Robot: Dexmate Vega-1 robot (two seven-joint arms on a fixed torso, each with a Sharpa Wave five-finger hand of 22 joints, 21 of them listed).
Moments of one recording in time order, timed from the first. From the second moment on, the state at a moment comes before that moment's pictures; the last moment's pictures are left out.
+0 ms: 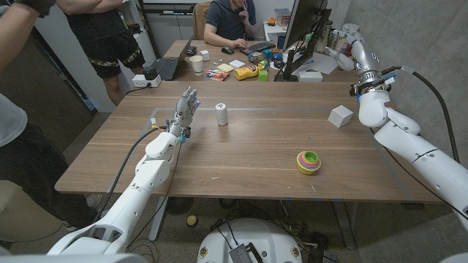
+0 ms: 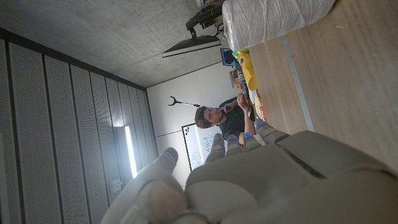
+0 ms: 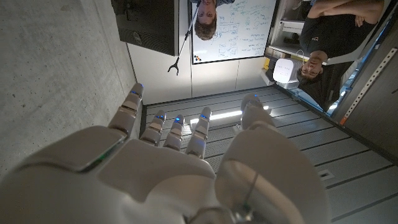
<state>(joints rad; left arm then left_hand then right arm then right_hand) 0.87 0.31 0.15 -1.28 -0.44 -0.24 -0.14 0.00 0.06 0.44 0.18 0.22 -0.04 0.05 0.18 0.17 -0.16 0.03 0.19 0.17 -0.17 0.03 0.18 0.17 -0.07 -0.01 0.21 0.18 -0.77 -0.79 -0.31 -1.60 -0.34 0.07 -0.55 0.50 -0.04 0.42 -0.15 0.21 0.37 -0.22 0.20 0.20 0.10 -0.09 0.18 0.19 0.06 0.01 0.18 0.17 0.25 0.21 0.17 0.17</state>
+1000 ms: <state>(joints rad) 0.87 0.31 0.17 -1.28 -0.44 -0.24 -0.13 0.00 0.06 0.43 0.18 0.23 -0.04 0.05 0.18 0.17 -0.16 0.03 0.19 0.17 -0.17 0.03 0.18 0.17 -0.07 -0.01 0.21 0.18 -0.71 -0.85 -0.45 -1.71 -0.65 -0.45 -0.44 0.49 -0.05 0.38 -0.13 0.21 0.32 -0.22 0.19 0.20 0.03 -0.08 0.18 0.19 0.02 0.02 0.18 0.18 0.19 0.22 0.17 0.17</state>
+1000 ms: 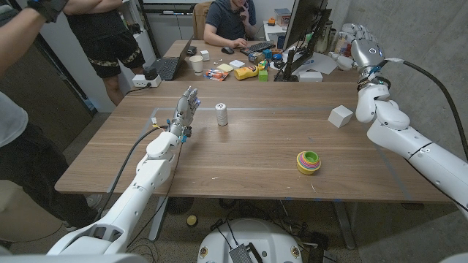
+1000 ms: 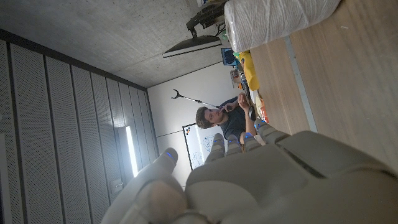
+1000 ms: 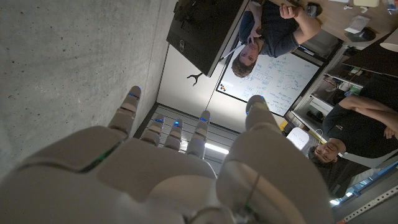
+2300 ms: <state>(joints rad) 0.86 0.30 0.17 -1.26 -0.44 -0.26 -0.12 0.00 0.06 0.43 0.18 0.23 -0.04 0.05 0.18 0.17 -0.16 0.03 0.19 0.17 -0.17 0.03 0.18 0.17 -0.07 -0.01 0.21 0.18 -0.60 -0.92 -0.59 -1.69 -0.66 -0.58 -0.06 0.47 -0.07 0.36 -0.13 0.21 0.24 -0.22 0.18 0.20 -0.02 -0.07 0.18 0.19 0.01 0.04 0.19 0.18 0.22 0.21 0.19 0.17</state>
